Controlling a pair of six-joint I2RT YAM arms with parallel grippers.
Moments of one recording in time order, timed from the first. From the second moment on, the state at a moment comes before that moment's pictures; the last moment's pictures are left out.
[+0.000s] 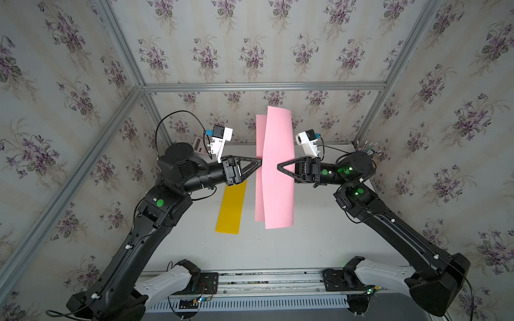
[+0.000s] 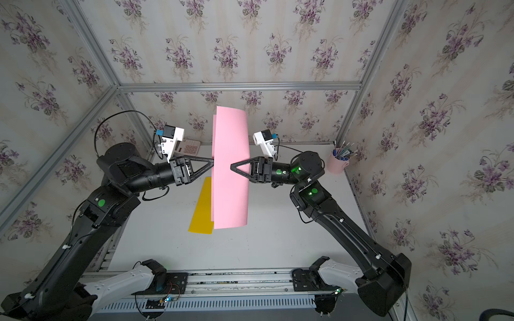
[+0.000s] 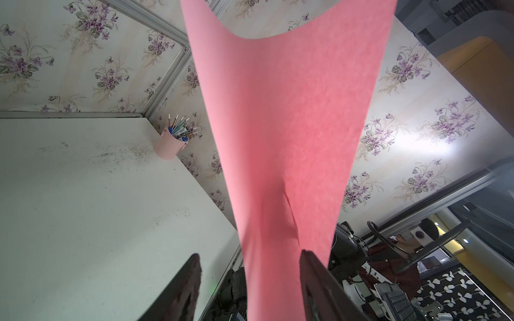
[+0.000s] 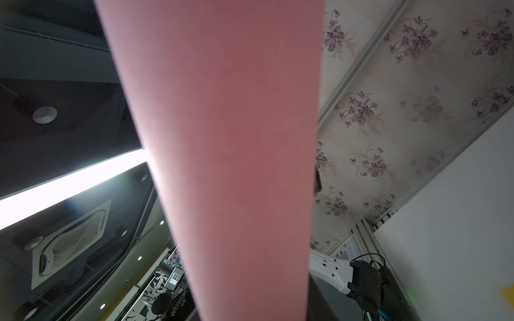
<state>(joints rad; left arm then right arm) -0.48 1.06 1.45 -0.41 0.67 -0.75 0.62 1.17 1.15 0.40 -0.95 1.31</state>
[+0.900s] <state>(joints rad) -0.48 1.05 1.40 -0.31 0.71 -0.82 0.62 1.19 1.15 0.30 -0.91 1.26</state>
